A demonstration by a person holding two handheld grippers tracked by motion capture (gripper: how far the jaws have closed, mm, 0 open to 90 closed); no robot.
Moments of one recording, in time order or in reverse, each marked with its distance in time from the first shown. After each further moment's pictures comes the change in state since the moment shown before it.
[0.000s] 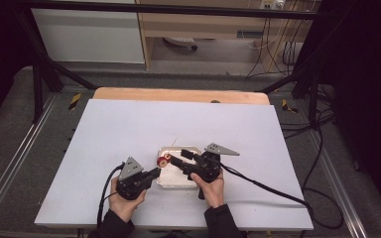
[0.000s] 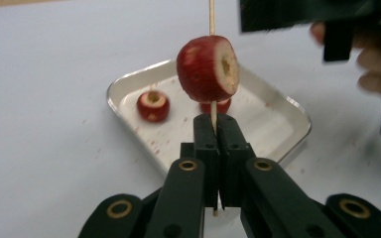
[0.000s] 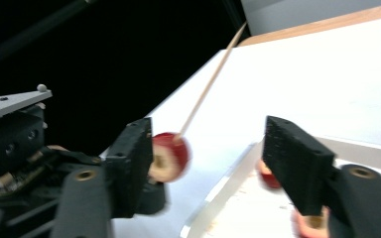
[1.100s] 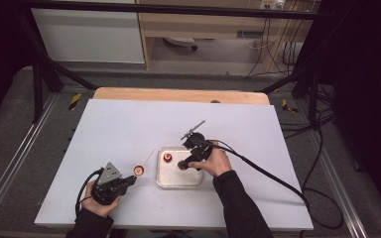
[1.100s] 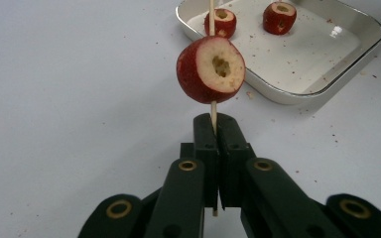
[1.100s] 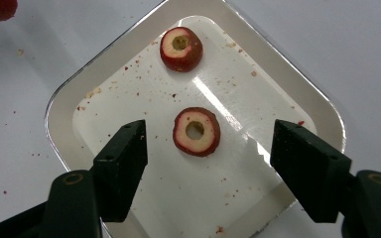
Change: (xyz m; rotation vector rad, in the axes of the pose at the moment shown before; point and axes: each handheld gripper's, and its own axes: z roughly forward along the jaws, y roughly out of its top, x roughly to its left) left arm 0.041 -0.027 -0.031 0.146 0.064 0.078; right arm -0.014 0.051 0.053 0.840 -0.256 -0.324
